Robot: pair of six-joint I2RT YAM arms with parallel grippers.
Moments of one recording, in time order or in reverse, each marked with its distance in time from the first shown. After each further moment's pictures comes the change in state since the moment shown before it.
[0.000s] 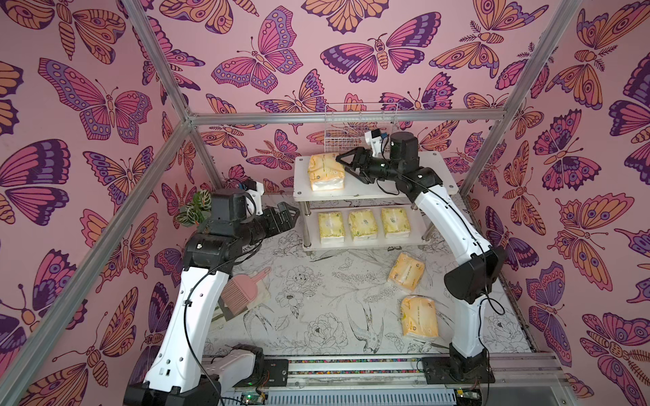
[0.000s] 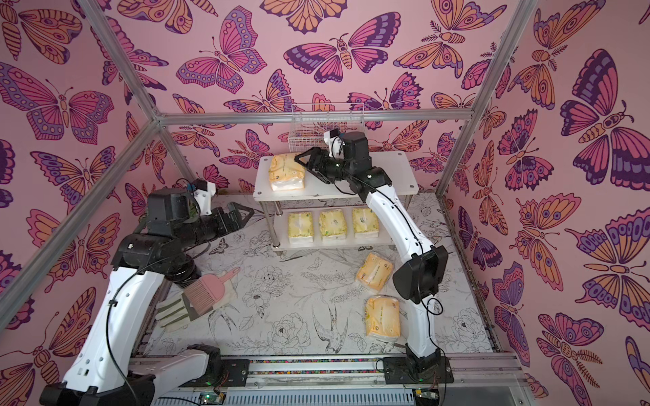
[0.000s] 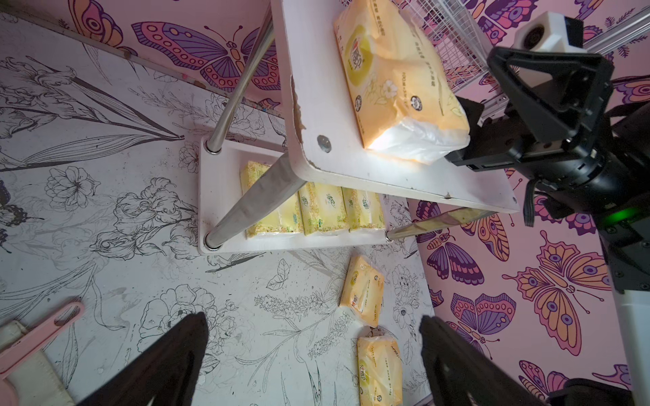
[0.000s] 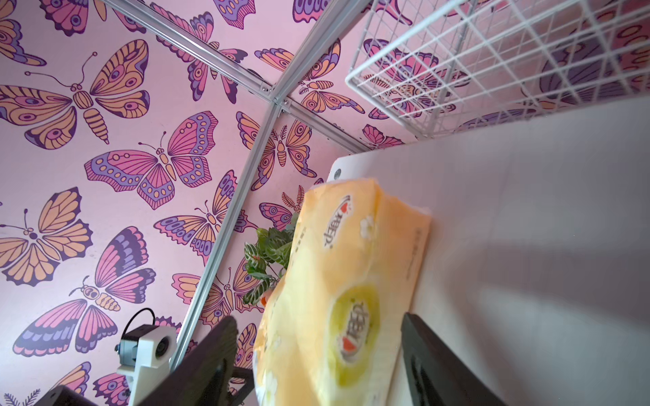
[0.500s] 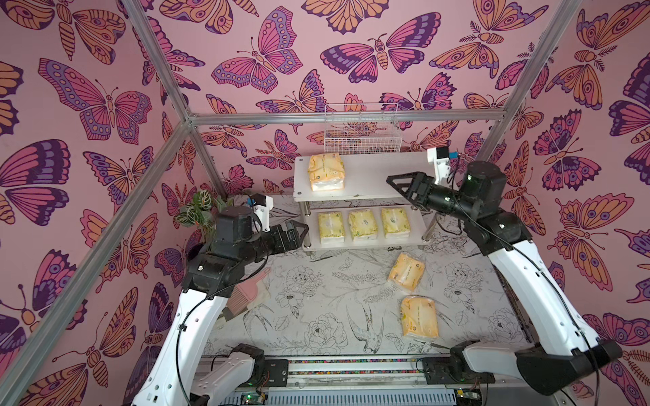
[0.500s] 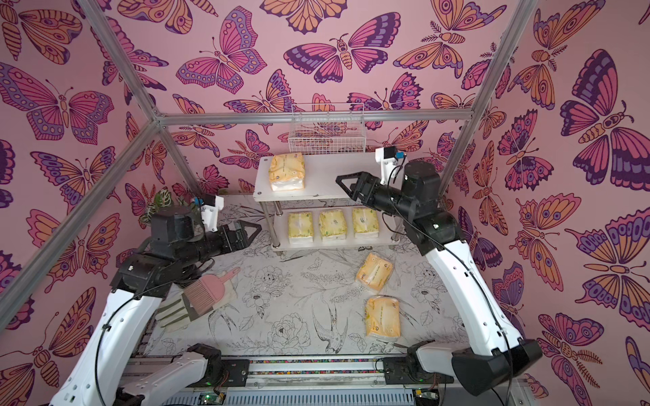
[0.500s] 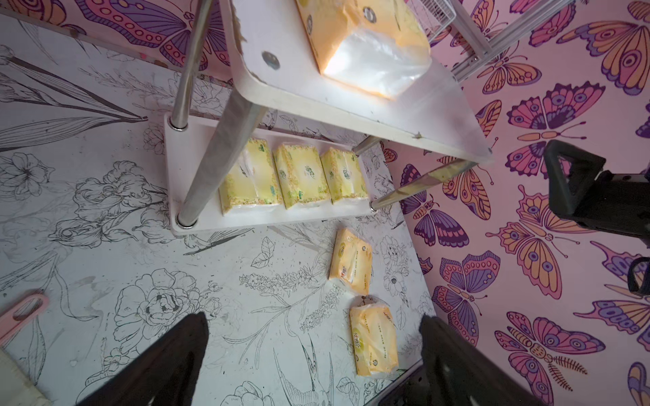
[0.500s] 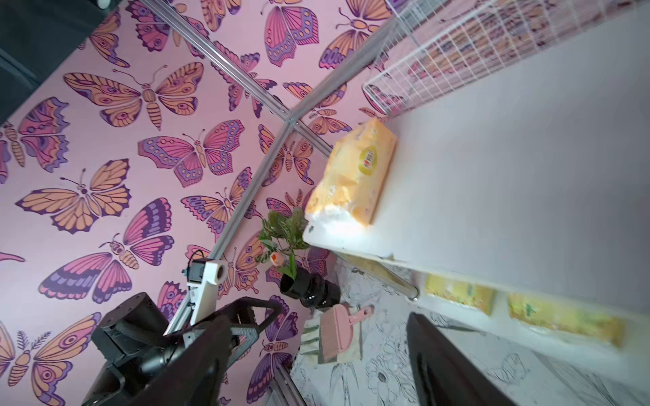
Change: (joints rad) left arm -0.154 -0.148 -0.167 0.043 -0.030 -0.001; right arm -0.126 -0.755 -0.735 0.034 0.055 -0.089
